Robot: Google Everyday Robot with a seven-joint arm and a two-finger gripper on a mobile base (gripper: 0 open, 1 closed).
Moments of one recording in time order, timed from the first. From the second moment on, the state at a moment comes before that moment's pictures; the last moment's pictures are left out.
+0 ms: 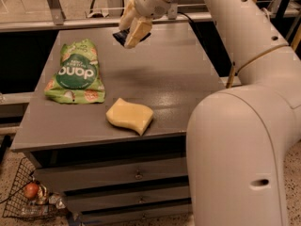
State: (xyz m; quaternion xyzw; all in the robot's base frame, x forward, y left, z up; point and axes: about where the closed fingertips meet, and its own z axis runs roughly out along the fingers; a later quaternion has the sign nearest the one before) arm 0.710 0.057 0.961 -0.80 0.48 0.09 0.35
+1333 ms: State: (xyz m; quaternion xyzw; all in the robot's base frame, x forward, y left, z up) arm 0.671 0.114 0.891 -0.82 0.45 0.16 0.32
